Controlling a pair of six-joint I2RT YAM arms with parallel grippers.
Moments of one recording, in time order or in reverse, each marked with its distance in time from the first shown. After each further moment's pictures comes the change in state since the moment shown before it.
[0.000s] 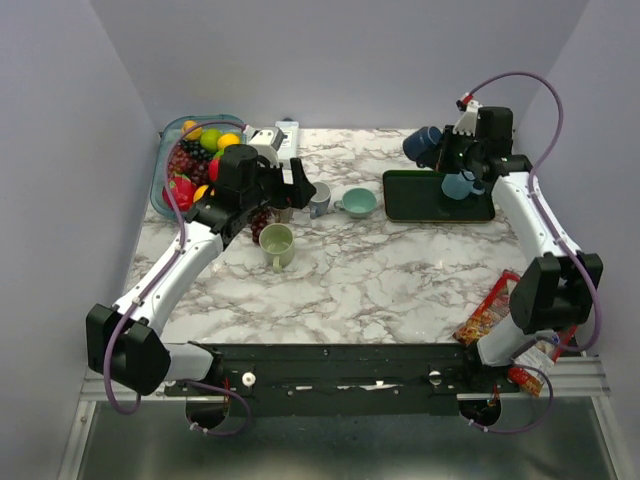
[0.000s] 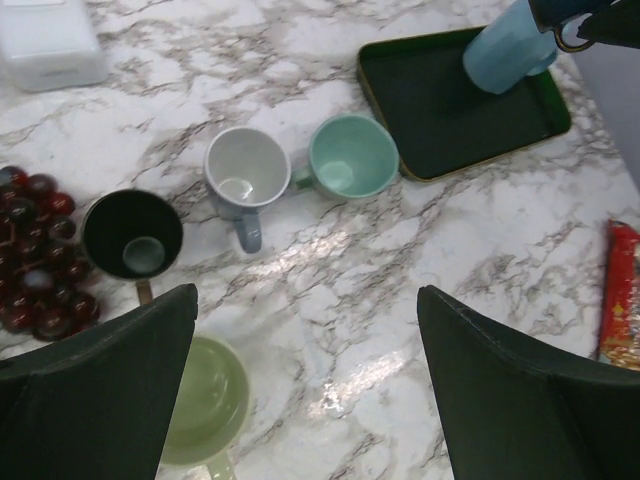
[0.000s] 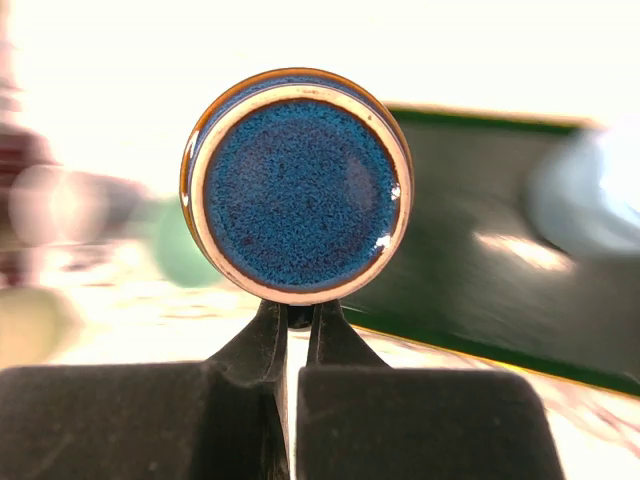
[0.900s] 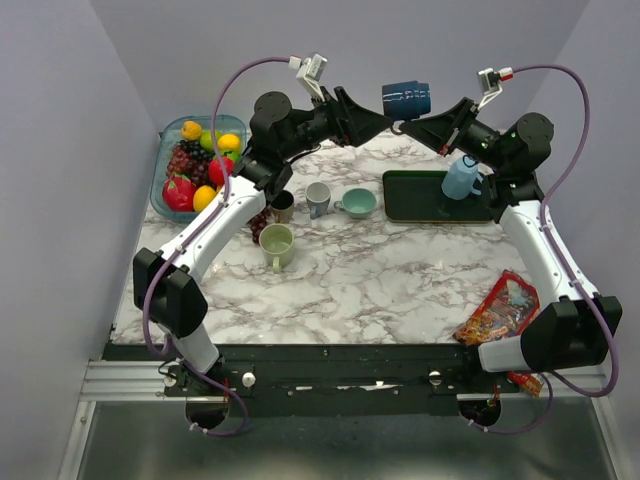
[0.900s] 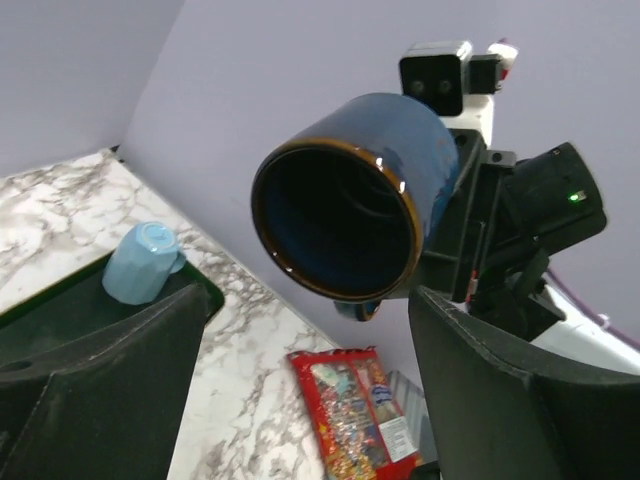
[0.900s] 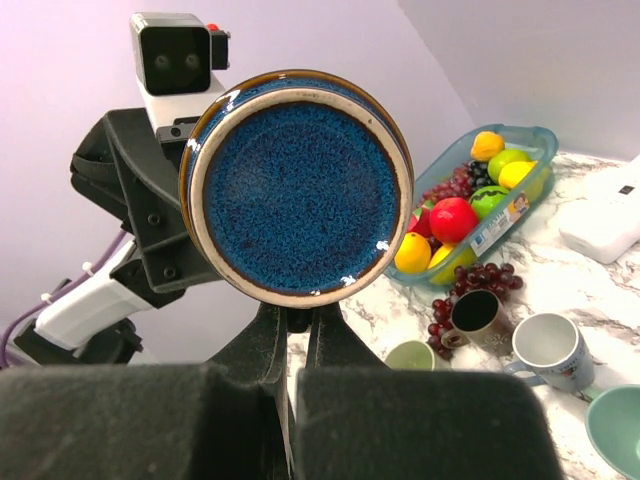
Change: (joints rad) left arm -0.139 0.383 0.502 0.518 0.353 -0.446; right arm 0.029 -0.288 -0.211 0.915 -0.613 0.790
